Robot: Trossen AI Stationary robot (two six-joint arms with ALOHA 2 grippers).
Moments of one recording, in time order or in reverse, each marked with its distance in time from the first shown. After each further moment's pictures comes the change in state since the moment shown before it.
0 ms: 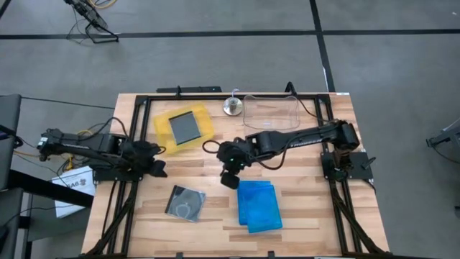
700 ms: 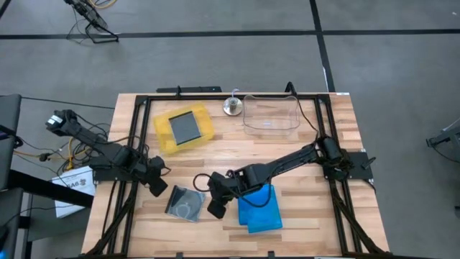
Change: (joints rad) left arm -0.355 0.329 0.000 0.012 -0.154 -0.004; right arm 0.161 0.215 0.000 0.259 0.013 0.357
